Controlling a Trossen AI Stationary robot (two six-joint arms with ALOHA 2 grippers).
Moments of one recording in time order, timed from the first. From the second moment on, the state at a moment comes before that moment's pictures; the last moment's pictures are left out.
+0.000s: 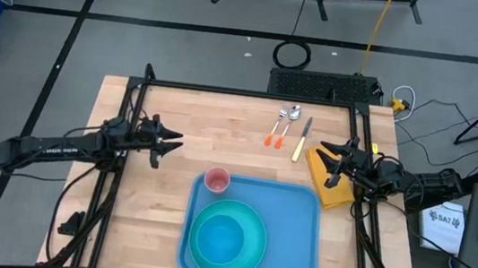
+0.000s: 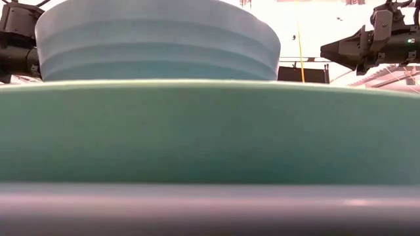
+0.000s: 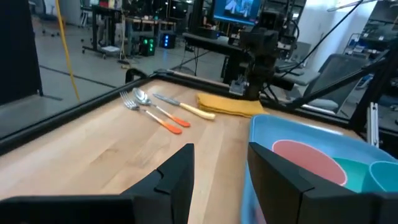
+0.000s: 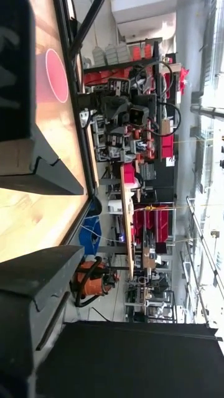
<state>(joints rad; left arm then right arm) 0.33 0.36 0.01 0.31 0.16 -0.19 0.14 0.02 0.02 0.21 0.58 -0.06</state>
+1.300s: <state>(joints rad) 0.33 0.11 0.01 0.03 0.08 -0.26 -0.35 0.53 0.28 -0.63 0.54 0.76</state>
